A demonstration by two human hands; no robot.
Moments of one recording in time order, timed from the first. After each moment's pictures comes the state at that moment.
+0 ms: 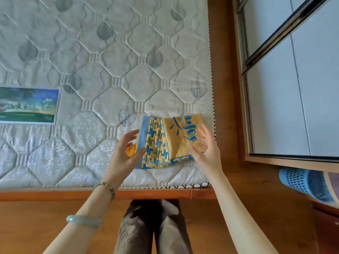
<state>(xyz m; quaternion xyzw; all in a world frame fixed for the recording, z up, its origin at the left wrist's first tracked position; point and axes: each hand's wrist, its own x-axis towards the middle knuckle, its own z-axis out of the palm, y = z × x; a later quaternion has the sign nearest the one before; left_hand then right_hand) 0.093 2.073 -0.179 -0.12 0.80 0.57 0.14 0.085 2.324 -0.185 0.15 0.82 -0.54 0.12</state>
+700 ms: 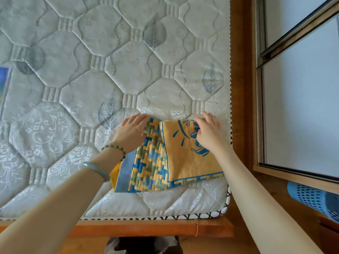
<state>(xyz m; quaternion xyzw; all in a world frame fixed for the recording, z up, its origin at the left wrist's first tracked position) -0.033 2.080 -0.406 0.13 0.95 0.16 0.21 -0.049 2.348 -0.374 -0.02 0.96 -0.10 0.26</state>
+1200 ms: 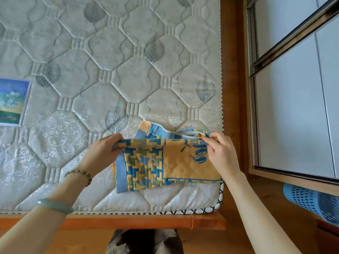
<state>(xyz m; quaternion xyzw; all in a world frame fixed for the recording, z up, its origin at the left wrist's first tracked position) 0.020 2.015 -0.325 0.06 0.94 0.30 0.13 0.013 2.382 -0.316 -0.12 0.97 -0.18 -0.06</state>
